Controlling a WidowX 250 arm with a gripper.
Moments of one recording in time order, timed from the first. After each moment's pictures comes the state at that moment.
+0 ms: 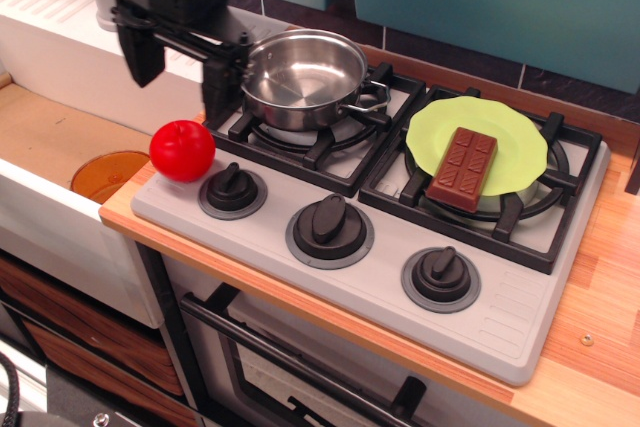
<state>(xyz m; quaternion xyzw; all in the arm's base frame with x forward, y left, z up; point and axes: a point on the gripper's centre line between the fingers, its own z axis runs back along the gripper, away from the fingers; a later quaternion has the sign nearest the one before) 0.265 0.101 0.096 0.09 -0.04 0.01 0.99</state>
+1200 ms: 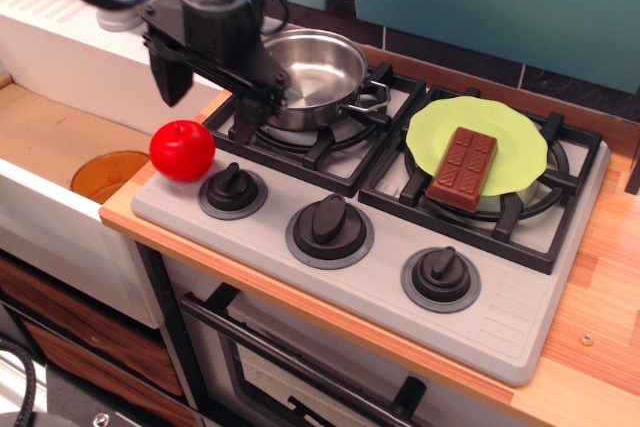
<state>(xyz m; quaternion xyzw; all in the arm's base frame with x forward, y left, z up) 0.269 0.088 0.079 0.13 -0.10 0.03 0.99</state>
